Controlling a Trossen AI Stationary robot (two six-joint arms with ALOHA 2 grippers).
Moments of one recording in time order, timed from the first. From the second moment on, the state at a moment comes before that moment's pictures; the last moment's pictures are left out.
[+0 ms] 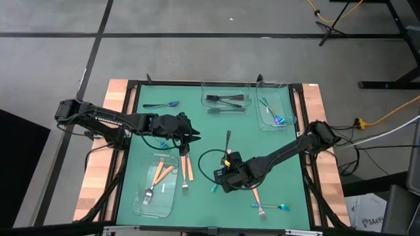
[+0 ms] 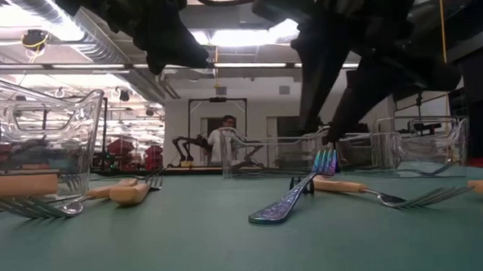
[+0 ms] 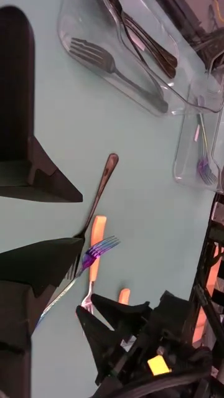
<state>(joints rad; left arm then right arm) -0.04 1.26 0.78 -0.06 -0.15 -0.28 0.46 1.91 1.38 -0.70 0.32 1.71</state>
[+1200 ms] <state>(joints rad) 0.00 1.26 0.78 -0.05 -0.15 -0.28 0.38 1.96 1.26 -0.45 0.17 1.64</state>
